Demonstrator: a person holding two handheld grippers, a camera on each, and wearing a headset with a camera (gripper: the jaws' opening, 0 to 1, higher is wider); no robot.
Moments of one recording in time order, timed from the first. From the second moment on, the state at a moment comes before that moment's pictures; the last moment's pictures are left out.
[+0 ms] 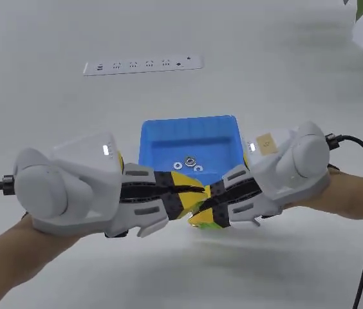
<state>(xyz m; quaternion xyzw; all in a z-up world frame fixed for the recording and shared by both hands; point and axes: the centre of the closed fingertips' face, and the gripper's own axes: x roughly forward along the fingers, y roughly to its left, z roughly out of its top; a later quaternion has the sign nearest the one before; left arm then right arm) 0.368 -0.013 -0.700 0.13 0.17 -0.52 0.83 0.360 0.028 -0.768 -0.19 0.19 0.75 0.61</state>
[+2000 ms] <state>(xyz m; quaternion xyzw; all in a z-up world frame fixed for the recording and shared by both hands) 0.303 0.088 -0.688 0.00 0.18 -0.33 0.93 0.433 0.035 -0.656 -0.20 0.12 0.68 0.70</state>
